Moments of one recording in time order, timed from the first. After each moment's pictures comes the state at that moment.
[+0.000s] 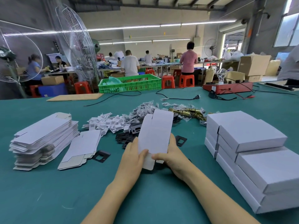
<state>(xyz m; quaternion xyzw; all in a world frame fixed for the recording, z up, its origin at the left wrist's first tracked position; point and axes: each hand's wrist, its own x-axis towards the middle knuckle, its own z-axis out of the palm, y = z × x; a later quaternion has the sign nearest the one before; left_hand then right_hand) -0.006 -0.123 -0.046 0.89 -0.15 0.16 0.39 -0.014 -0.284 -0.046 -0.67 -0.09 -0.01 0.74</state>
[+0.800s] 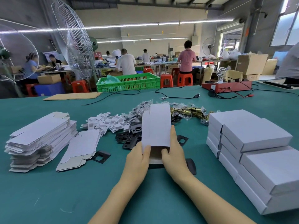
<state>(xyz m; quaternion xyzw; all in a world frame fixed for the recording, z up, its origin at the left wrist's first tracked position) -0.013 -0.136 -0.042 0.86 -0.15 0.13 0.48 -0.016 -0.266 -0.049 -0.80 -0.02 -0.21 0.56</state>
